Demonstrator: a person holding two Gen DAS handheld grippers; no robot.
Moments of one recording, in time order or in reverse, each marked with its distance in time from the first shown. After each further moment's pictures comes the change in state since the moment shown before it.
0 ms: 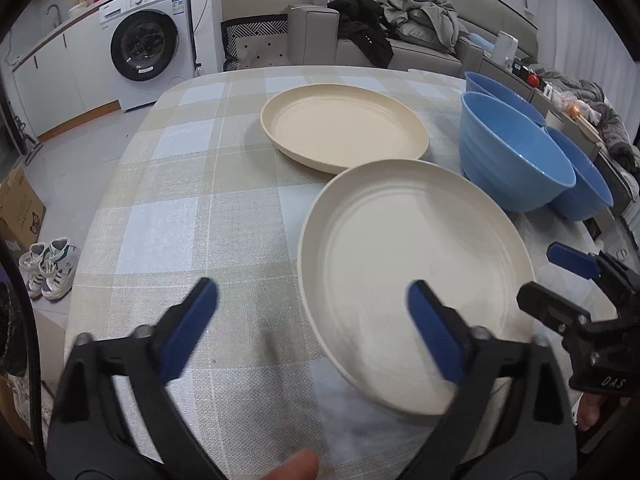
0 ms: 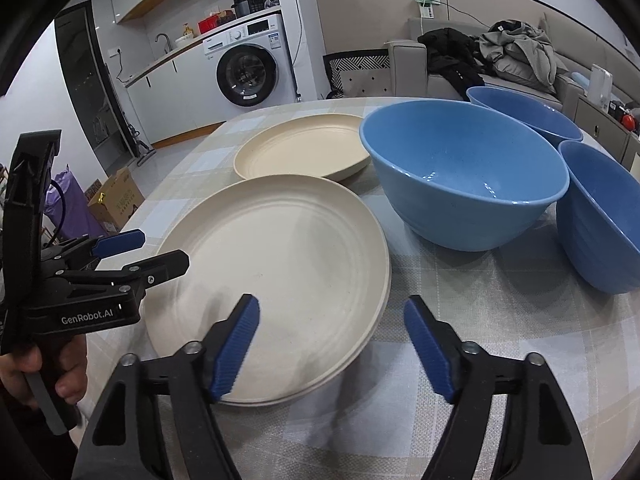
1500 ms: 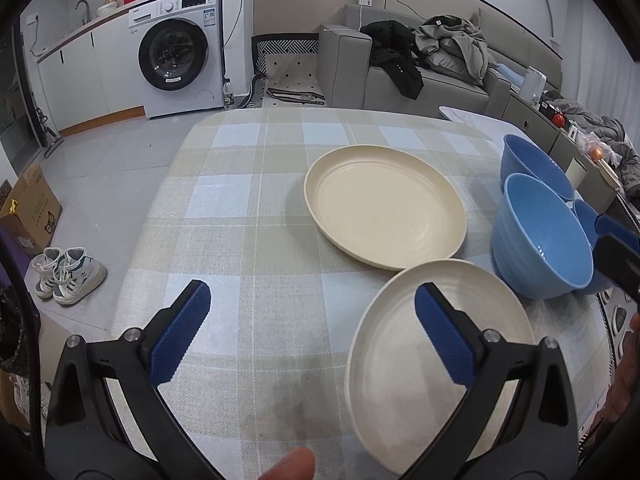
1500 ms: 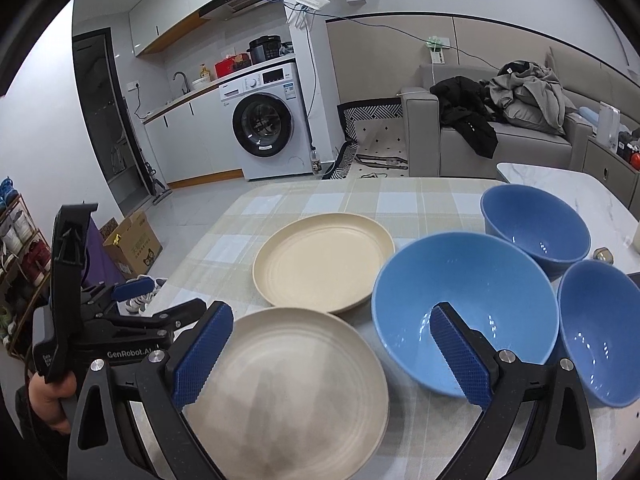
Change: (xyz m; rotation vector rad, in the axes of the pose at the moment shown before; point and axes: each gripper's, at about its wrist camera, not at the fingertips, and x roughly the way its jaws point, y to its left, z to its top) left arm -0.007 0.029 0.074 -0.078 -0.064 0.066; right arm -0.031 0.000 0.104 -0.020 -0.163 0.041
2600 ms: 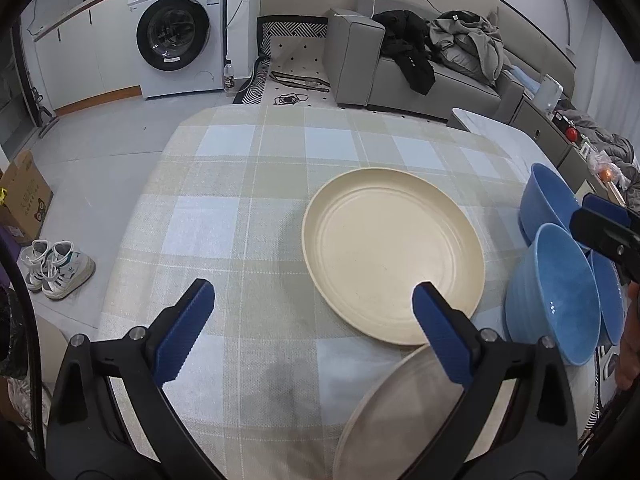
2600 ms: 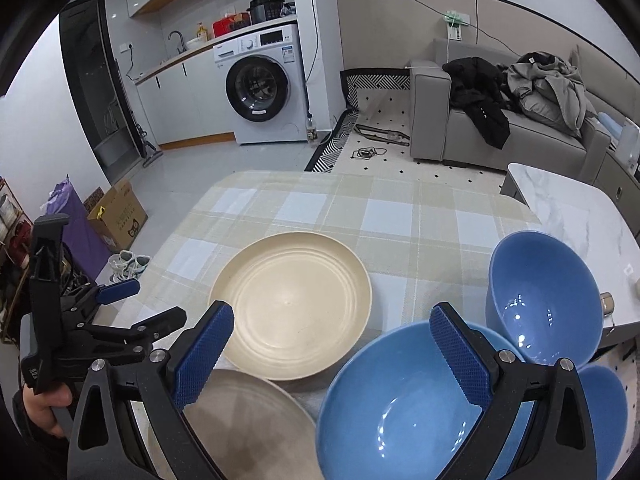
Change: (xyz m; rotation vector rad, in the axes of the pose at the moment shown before) left arm 0.064 0.007 0.070 -0.062 0.071 -0.008; right arm 0.084 -0.030 0.094 -0.079 0.176 -0.018
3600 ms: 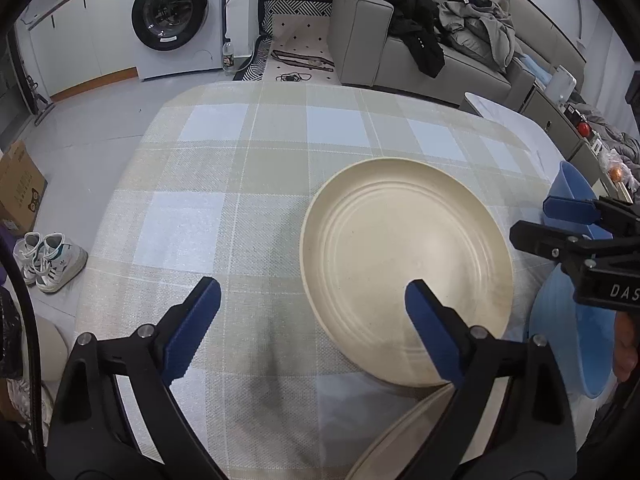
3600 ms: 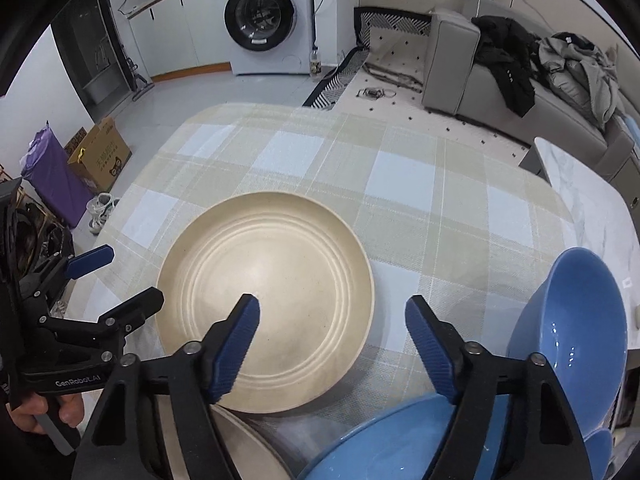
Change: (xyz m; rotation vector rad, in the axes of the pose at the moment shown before) left arm 0.069 0.000 0.024 -0.013 0.089 0.003; right arm 0.107 -0.002 0.026 -0.086 0.271 -0.032
